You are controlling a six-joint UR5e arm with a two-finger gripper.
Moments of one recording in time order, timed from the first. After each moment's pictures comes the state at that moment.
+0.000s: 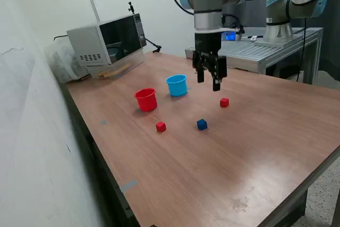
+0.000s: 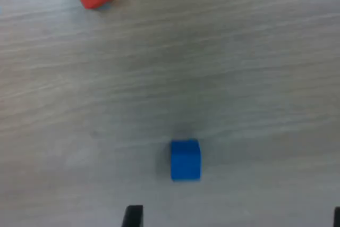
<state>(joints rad) 0.15 -0.87 1.34 -2.18 -1.60 3.47</state>
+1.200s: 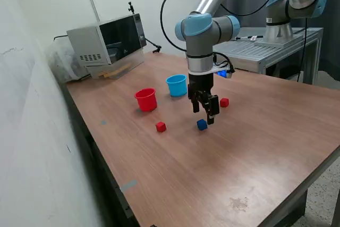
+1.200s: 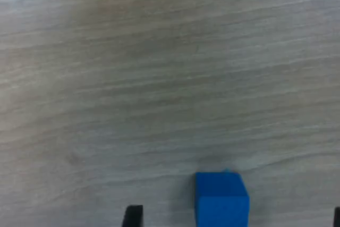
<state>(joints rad) 0.13 -0.69 1.27 -2.25 -1.60 3.44</state>
